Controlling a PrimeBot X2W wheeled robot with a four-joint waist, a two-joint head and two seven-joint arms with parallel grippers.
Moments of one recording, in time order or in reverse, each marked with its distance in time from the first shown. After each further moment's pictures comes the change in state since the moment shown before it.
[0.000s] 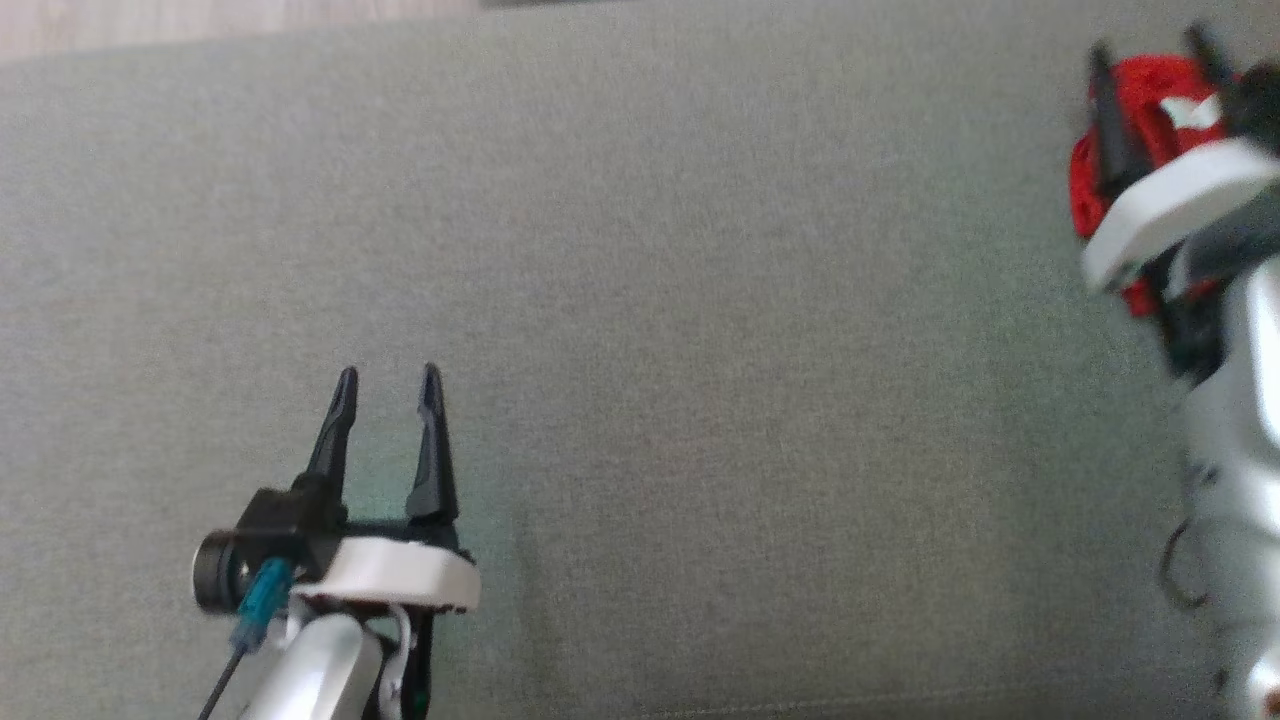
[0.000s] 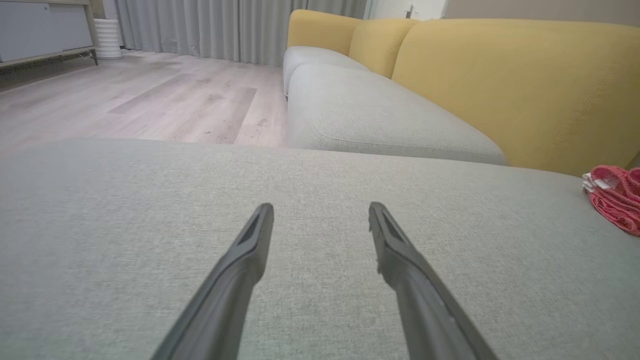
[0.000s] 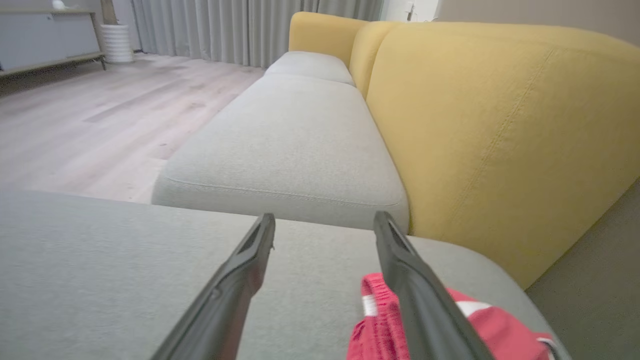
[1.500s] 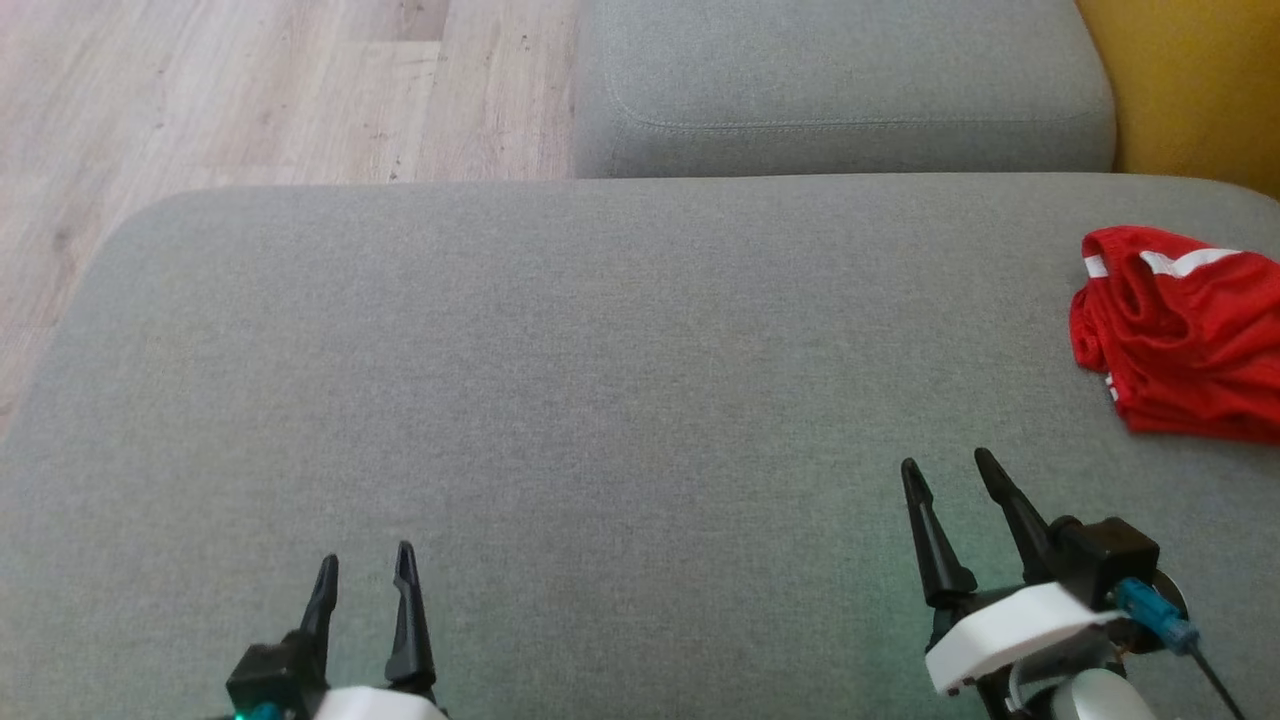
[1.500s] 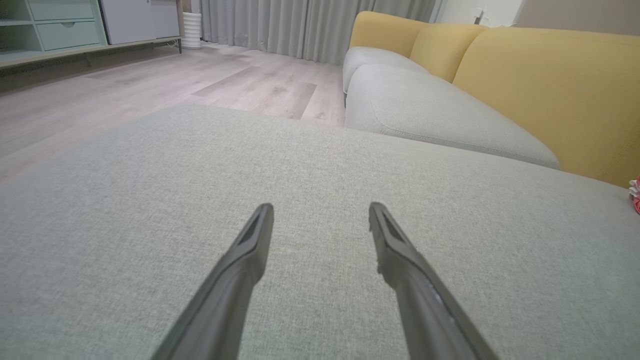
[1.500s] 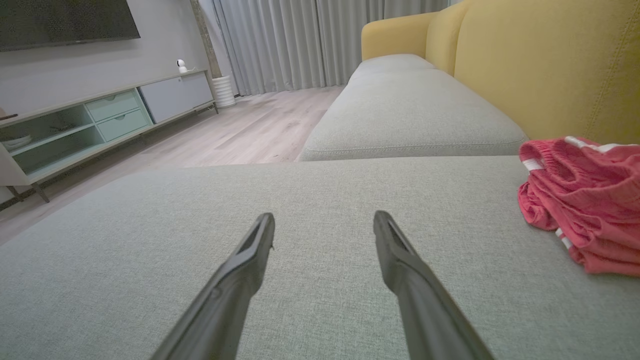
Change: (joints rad) left arm 0.245 0.016 0.018 0.022 -0.067 0.043 0.011; right arm 0.712 0.196 0.091 -0.312 0.086 0.000 -0.181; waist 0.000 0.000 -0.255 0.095
